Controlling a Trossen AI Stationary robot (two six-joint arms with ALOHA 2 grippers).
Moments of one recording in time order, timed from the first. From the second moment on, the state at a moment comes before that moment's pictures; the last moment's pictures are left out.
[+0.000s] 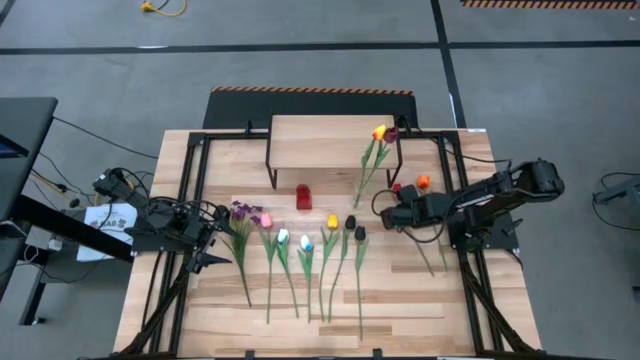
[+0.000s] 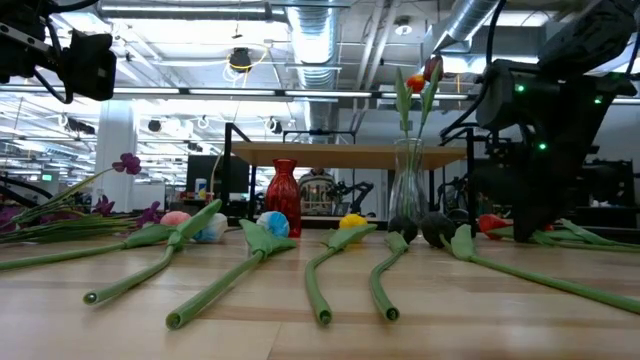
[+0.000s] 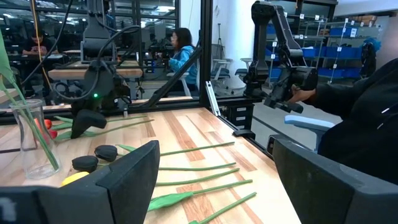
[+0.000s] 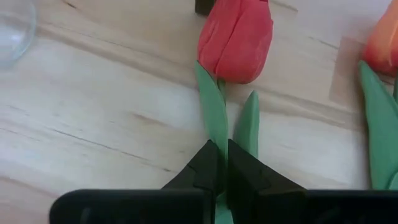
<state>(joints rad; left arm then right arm) -0.55 0.01 0.01 0.06 -0.18 -0.02 0.06 1.43 0.50 -0.54 0.44 1.23</state>
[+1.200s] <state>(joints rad) -0.55 0.01 0.01 0.06 -0.18 -0.02 0.27 1.43 0.60 -0.54 0.31 1.31</state>
